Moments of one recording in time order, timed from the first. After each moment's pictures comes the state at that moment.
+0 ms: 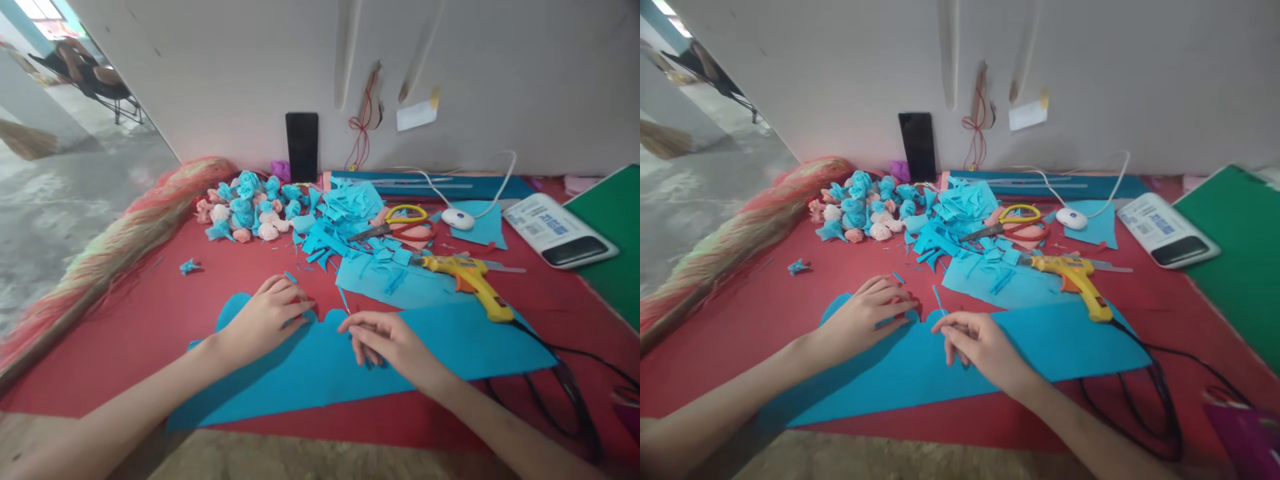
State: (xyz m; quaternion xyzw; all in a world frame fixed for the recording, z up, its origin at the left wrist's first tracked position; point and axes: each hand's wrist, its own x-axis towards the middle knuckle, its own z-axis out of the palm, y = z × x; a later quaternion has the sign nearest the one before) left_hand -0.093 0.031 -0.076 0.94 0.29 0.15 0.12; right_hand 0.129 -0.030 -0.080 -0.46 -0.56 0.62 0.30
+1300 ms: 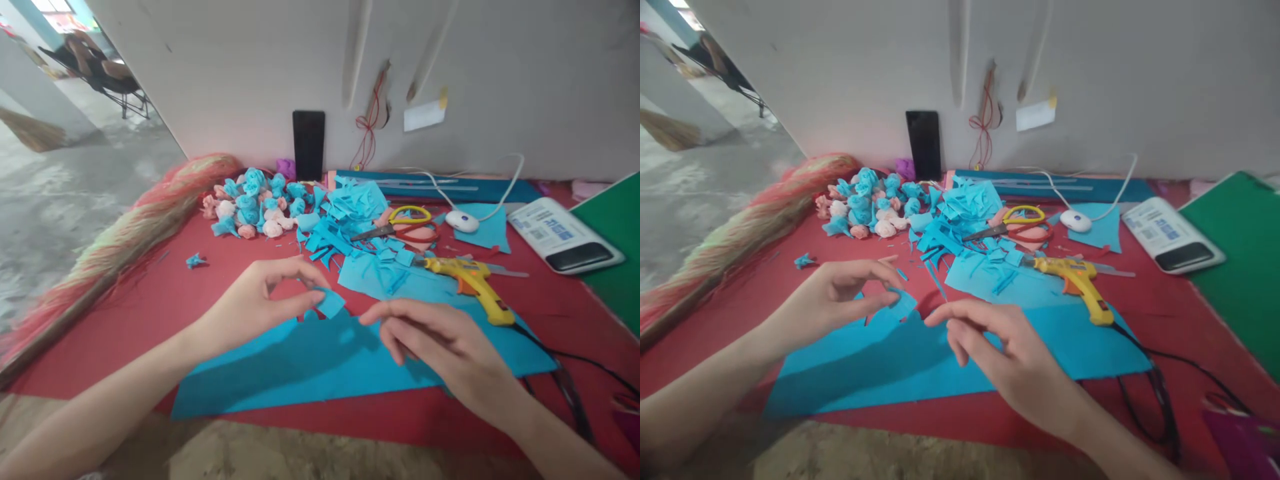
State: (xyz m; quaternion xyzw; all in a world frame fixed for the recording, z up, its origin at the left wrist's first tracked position) left_hand -0.078 0.026 0.003 0.82 0.34 0.27 0.36; right_hand 0.138 -0.040 -0.007 -0.42 -0.63 0.52 0.39
